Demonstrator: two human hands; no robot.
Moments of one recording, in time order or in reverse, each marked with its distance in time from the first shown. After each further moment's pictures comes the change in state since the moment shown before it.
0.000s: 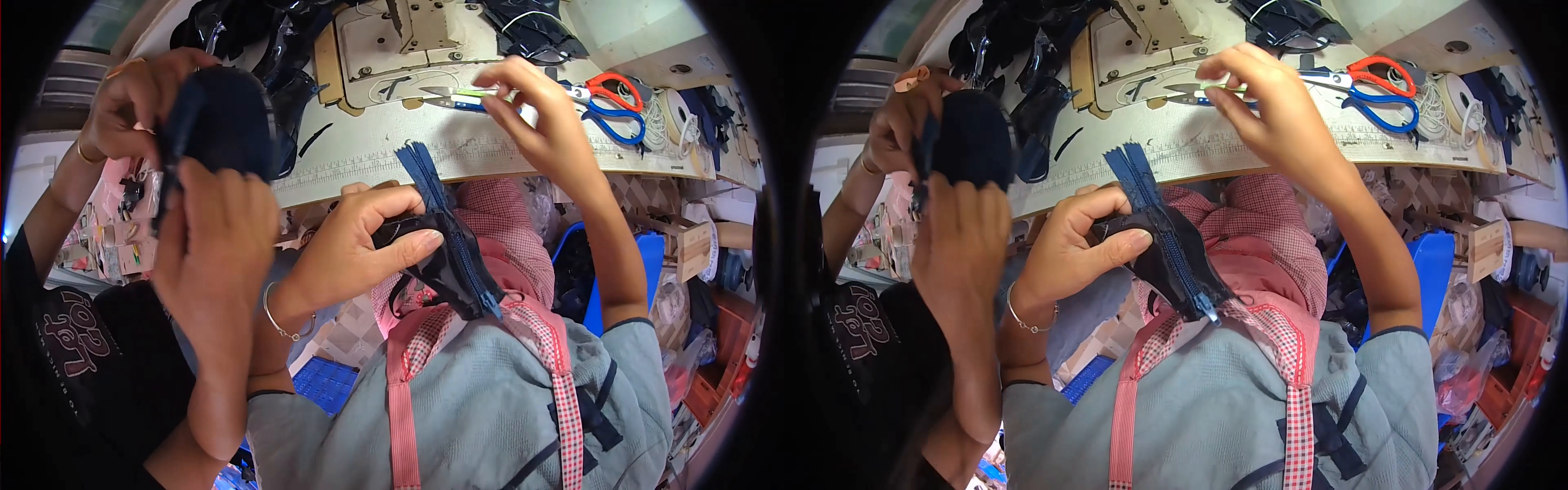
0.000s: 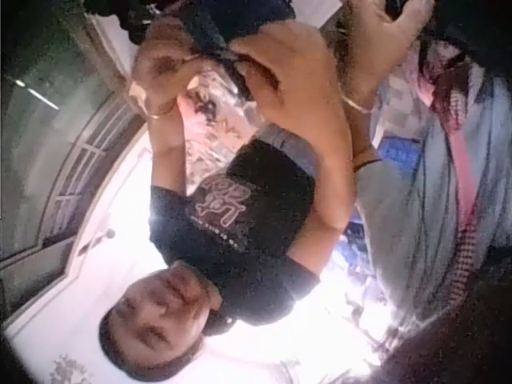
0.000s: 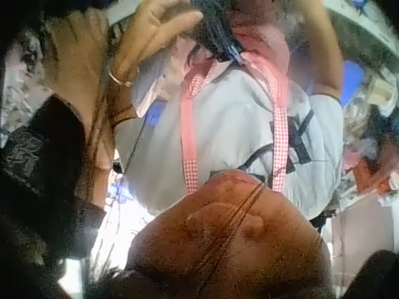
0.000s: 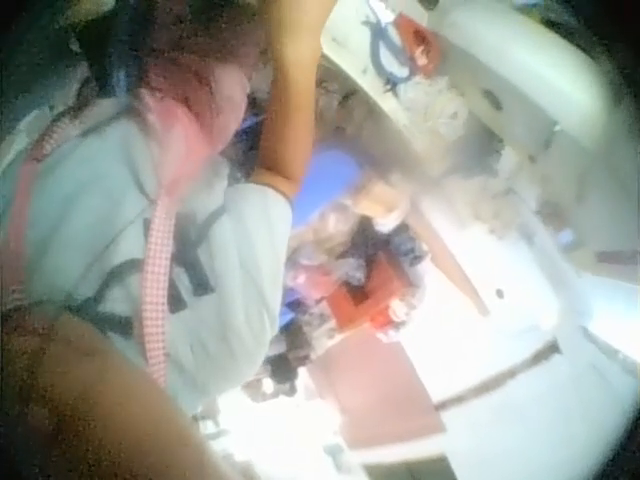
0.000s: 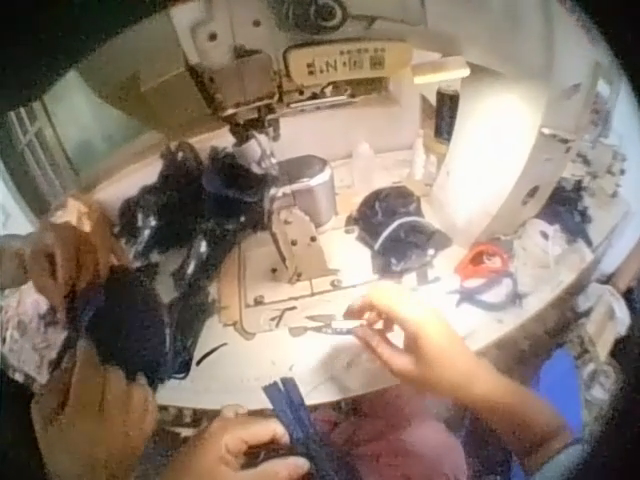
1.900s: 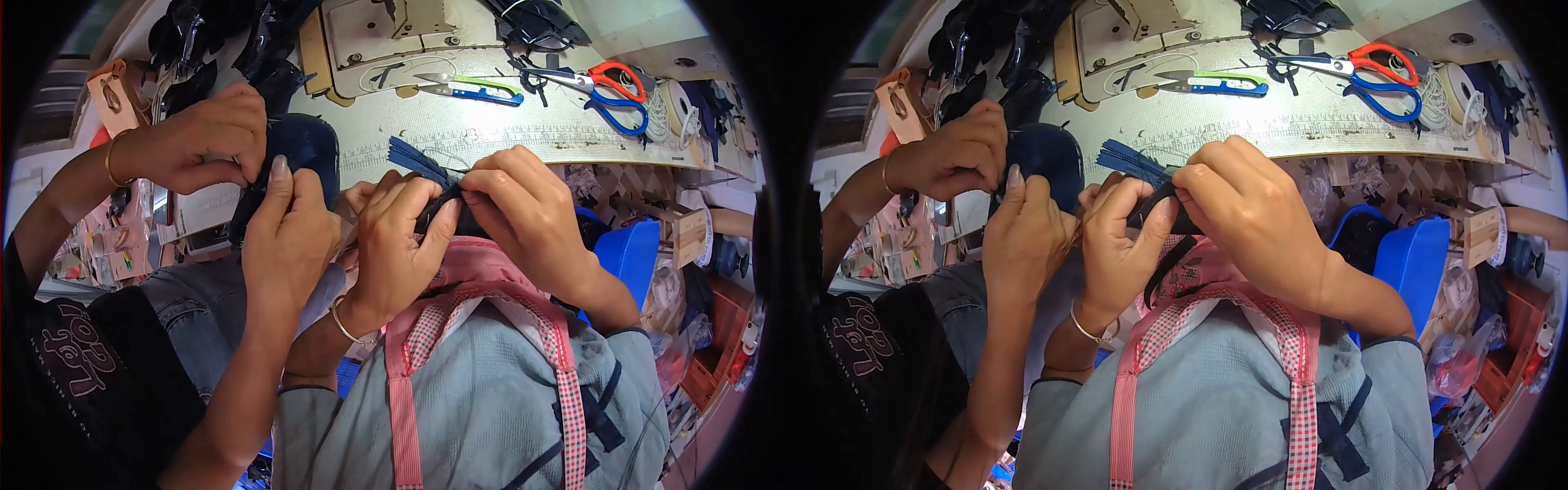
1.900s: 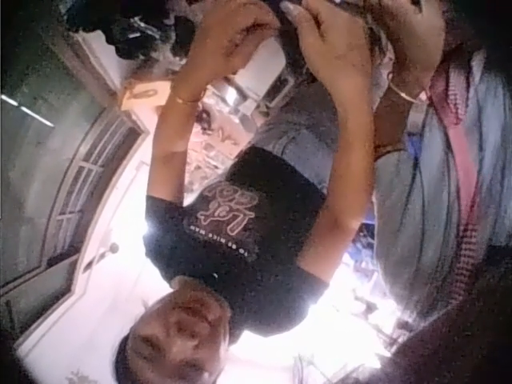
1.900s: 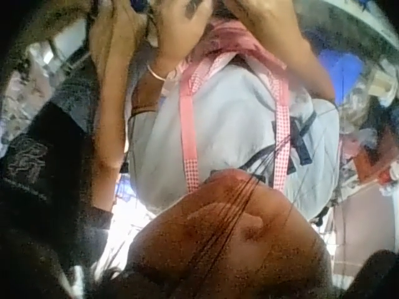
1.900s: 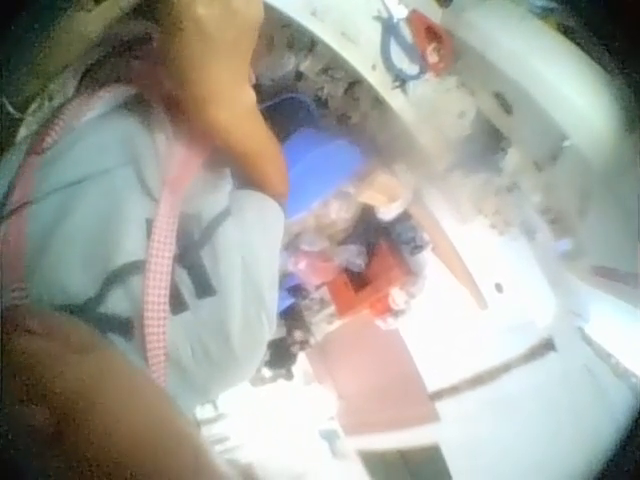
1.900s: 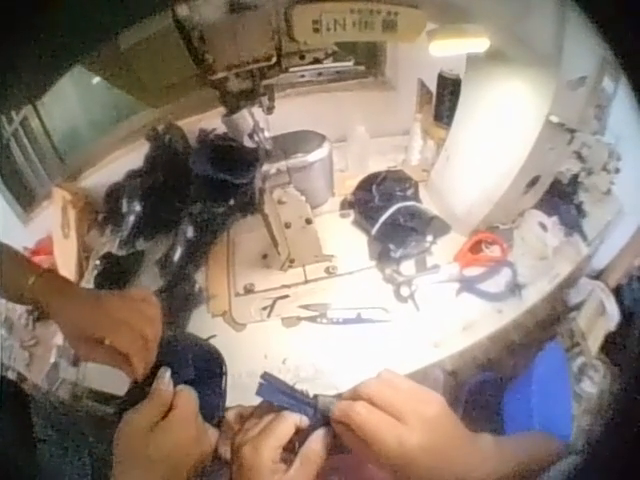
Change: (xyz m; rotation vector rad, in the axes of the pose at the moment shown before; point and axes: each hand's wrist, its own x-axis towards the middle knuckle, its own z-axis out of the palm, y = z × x) left_hand 0.023 -0.035 0.050 0.505 0.623 0.356; right_hand -0.053 -0.051 0.021 -0.163 -0.051 -0.112
